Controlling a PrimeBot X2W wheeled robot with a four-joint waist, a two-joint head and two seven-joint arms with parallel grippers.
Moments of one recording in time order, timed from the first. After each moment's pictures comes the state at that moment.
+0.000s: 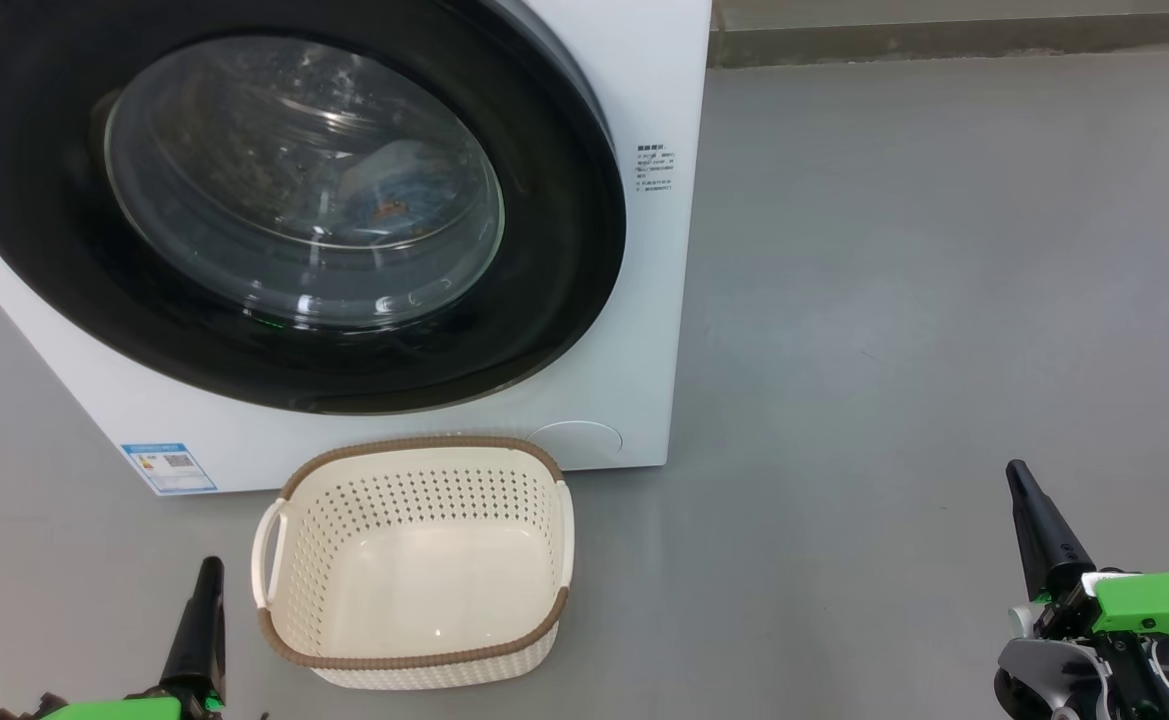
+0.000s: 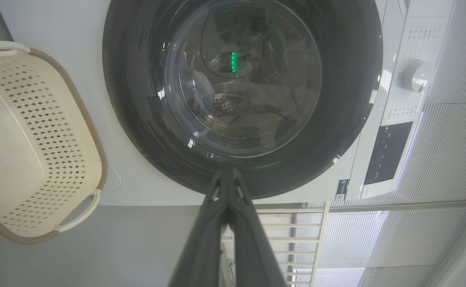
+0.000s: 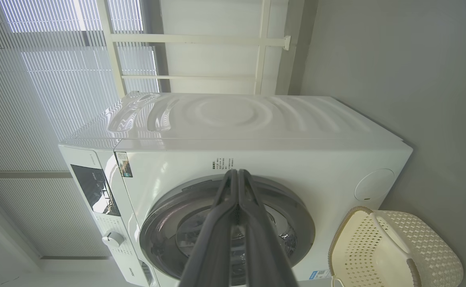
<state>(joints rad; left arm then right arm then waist) -0.07 0.04 0.09 0.26 -1.60 -0.13 0.11 -0.10 -0.05 -0.12 0.27 1.62 0.13 0.10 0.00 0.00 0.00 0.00</state>
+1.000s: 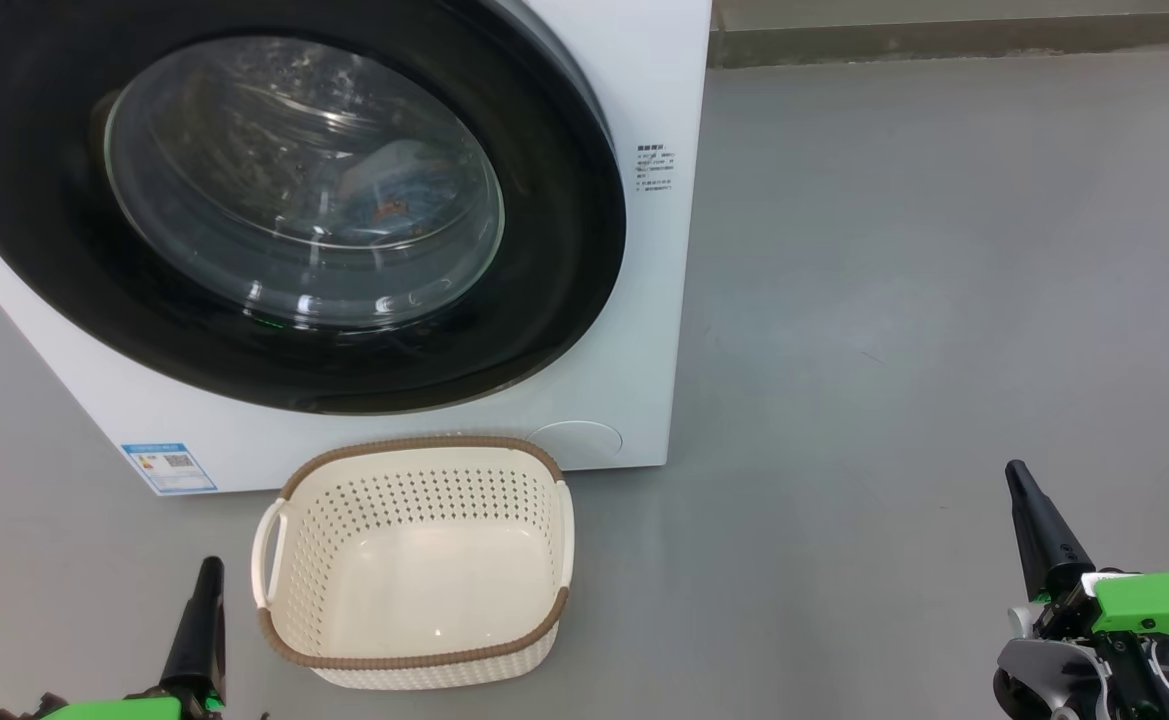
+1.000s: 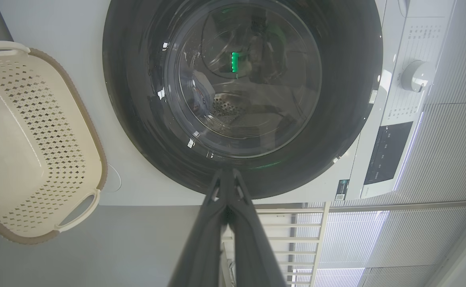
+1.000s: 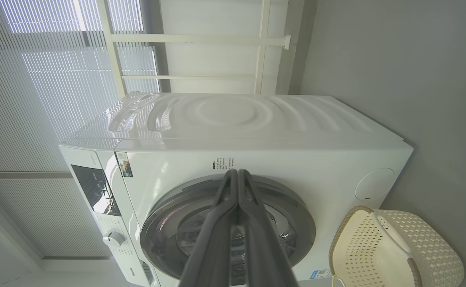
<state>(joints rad) -0.07 0.04 0.09 0.26 -1.60 -0.13 0.11 -0.10 -0.05 -0.13 0.27 1.62 0.13 0.10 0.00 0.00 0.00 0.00</state>
